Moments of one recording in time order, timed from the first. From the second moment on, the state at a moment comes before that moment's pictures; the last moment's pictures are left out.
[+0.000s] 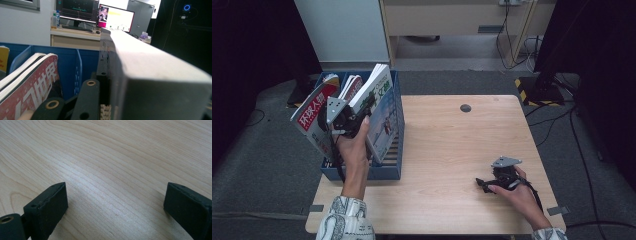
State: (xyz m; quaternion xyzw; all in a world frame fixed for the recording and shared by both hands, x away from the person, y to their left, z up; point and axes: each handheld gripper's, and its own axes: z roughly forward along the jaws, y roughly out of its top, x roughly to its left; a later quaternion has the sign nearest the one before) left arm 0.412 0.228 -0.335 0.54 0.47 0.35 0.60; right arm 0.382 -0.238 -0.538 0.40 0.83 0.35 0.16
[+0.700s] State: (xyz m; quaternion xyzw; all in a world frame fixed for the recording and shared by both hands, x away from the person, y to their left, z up) left arm 0.420 0.225 -0.353 0.55 0.48 0.35 0.59; right arm 0.382 -0.238 -0.538 0.40 0.83 0.35 0.16
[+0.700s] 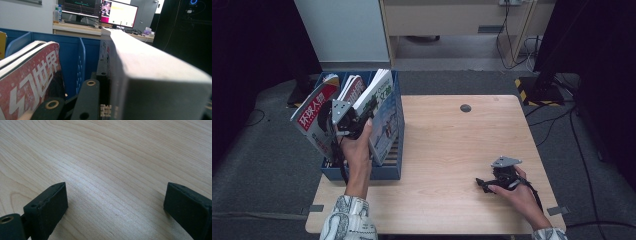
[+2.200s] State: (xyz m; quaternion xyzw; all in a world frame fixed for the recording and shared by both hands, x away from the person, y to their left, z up) left arm 0.432 0.219 -0.377 0.56 0.48 0.34 0.58; right arm 0.382 -0.238 -0.538 0.40 0.83 0.35 0.16
